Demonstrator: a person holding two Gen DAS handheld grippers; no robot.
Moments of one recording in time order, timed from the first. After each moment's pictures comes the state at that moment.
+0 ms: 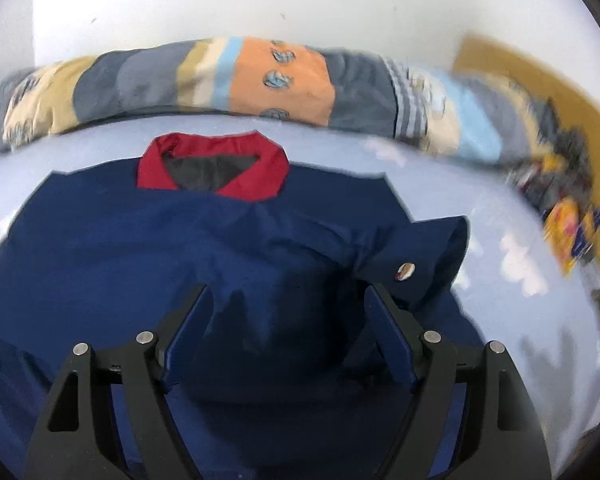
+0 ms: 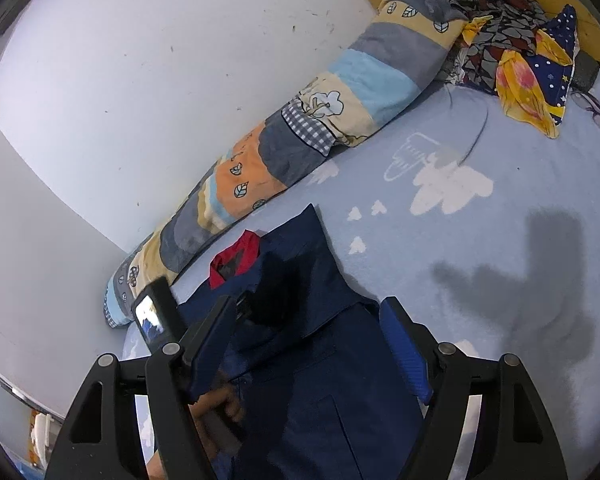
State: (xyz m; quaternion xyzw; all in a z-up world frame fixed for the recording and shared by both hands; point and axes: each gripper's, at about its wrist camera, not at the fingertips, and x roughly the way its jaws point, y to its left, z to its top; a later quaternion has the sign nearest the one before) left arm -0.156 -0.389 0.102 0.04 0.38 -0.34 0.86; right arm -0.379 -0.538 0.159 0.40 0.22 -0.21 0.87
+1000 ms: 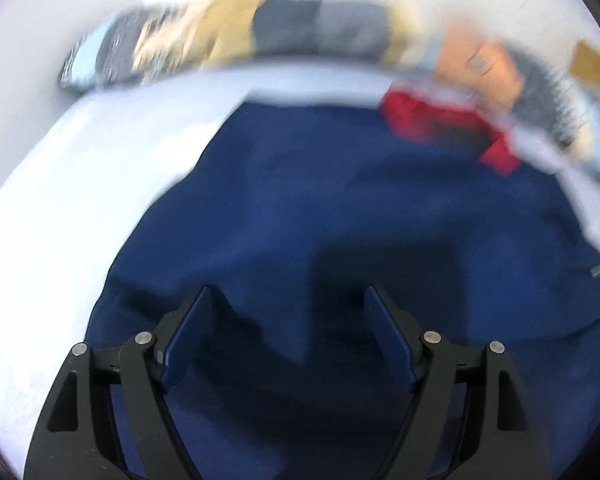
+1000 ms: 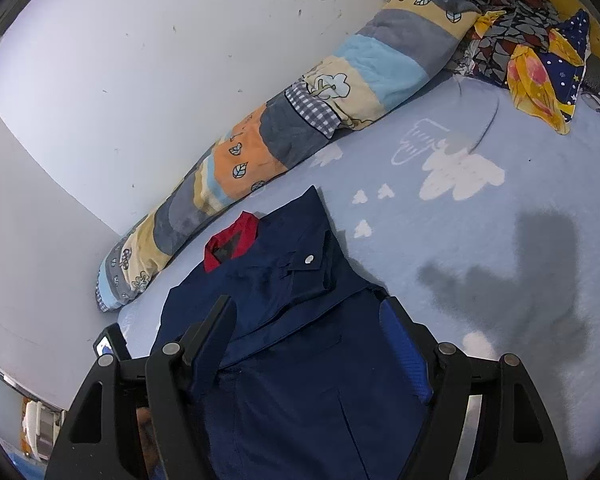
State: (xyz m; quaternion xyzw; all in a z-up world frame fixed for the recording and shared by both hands) left arm -0.057 -0.243 0.055 0.11 0.49 -0.13 0.86; right arm -0.360 -0.527 0.149 0.38 0.25 -0.20 0.86
